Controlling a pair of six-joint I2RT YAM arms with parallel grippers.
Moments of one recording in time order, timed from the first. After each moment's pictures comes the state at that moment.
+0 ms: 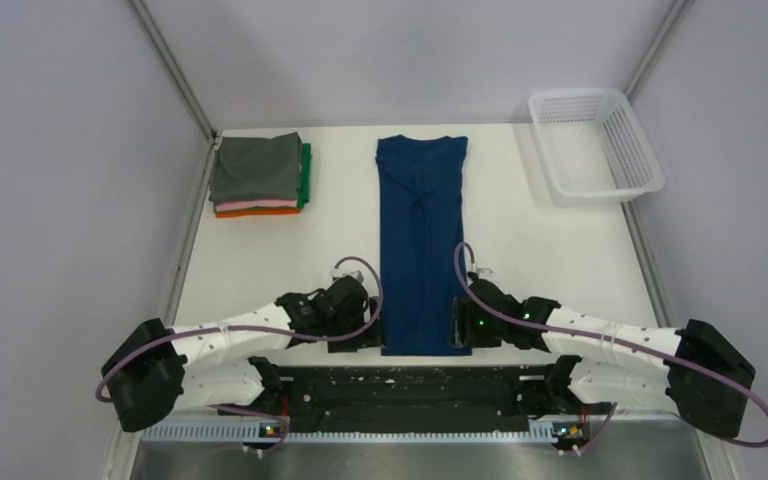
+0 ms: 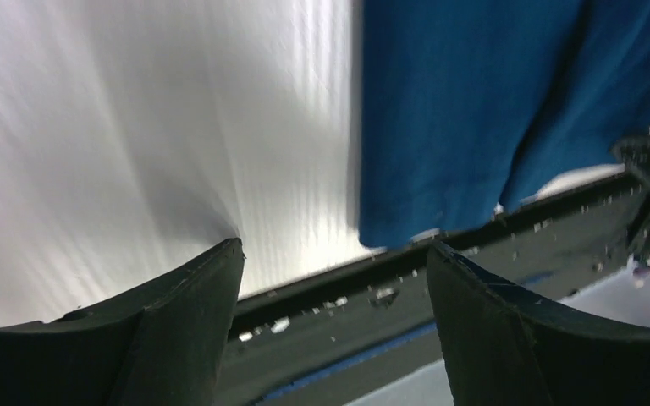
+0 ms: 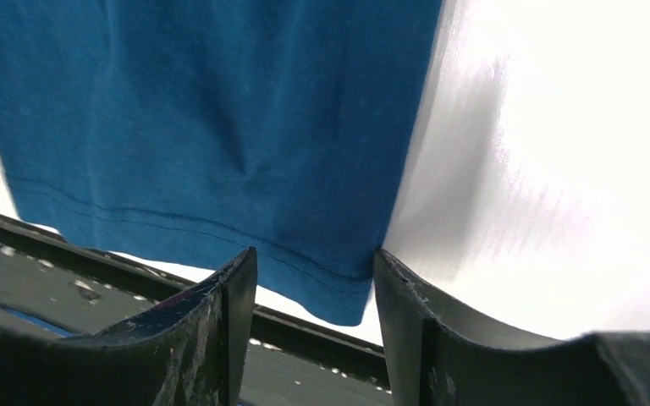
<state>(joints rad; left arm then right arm) -0.88 1.16 0.54 -0.44 0.04 -0.97 0.96 1.06 0.46 -0.44 0.10 0.86</state>
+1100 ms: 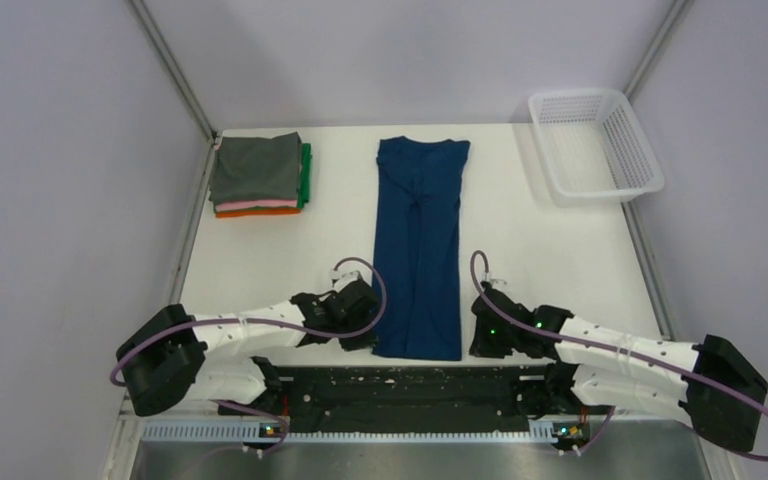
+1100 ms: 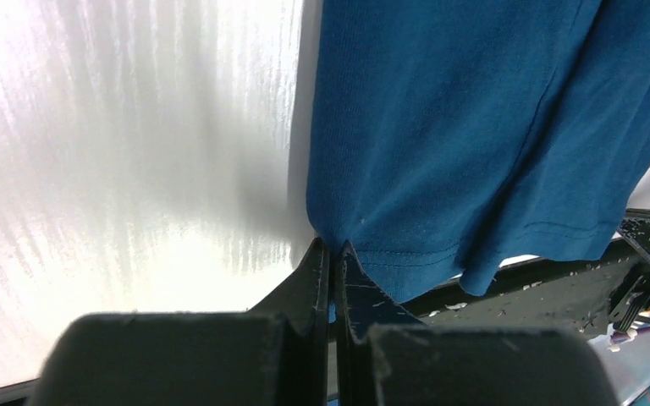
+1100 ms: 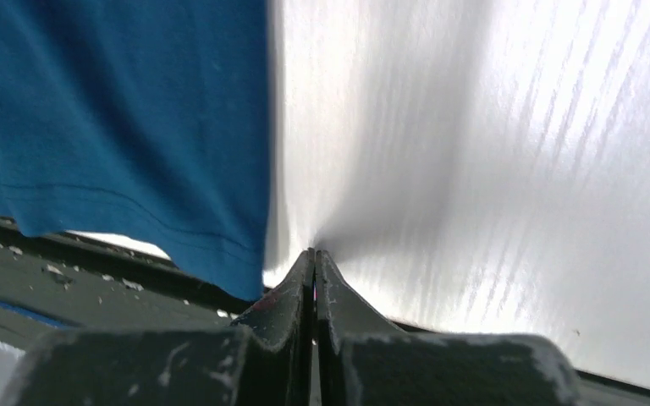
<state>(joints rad) -0.99 1.26 0.54 -0.38 -0.05 -1.16 0.97 0.97 0.39 -0.52 0.10 0.96</state>
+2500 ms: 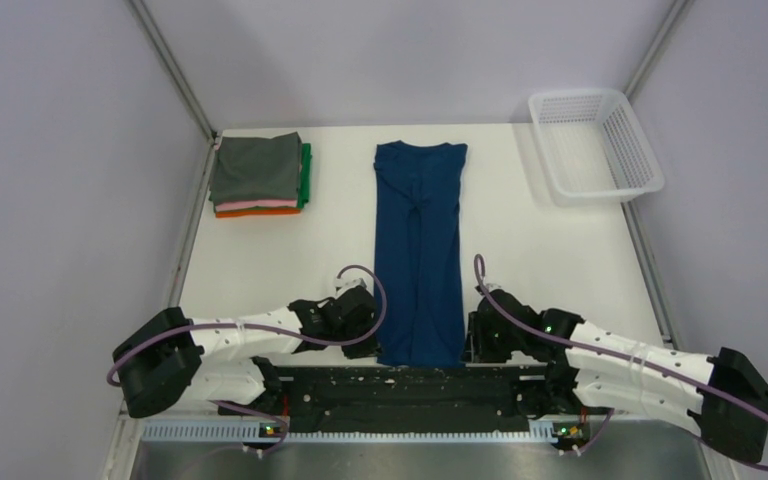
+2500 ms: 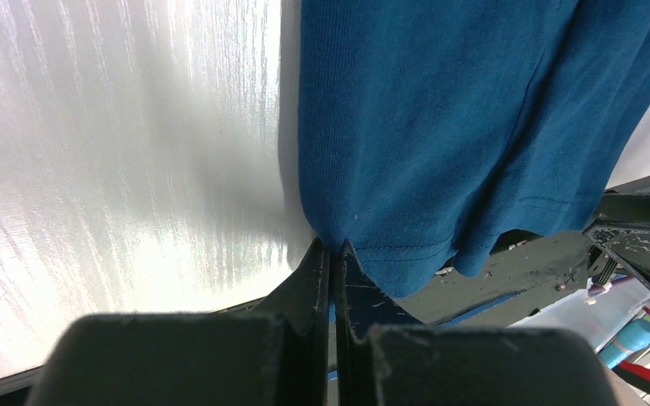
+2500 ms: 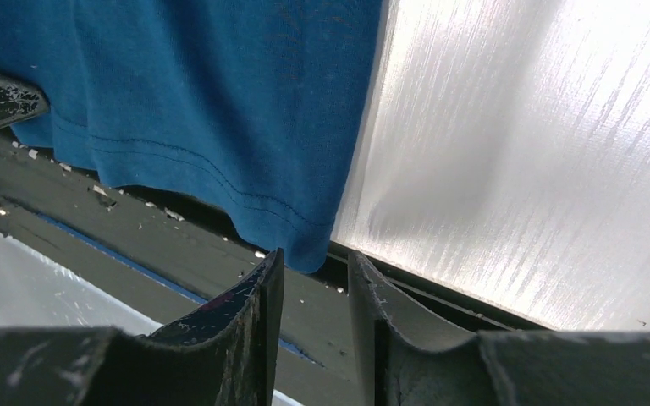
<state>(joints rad) -1.02 1.21 0.47 -0.30 0.04 -1.21 0.97 0.84 0.37 -0.54 -0.06 0.92</state>
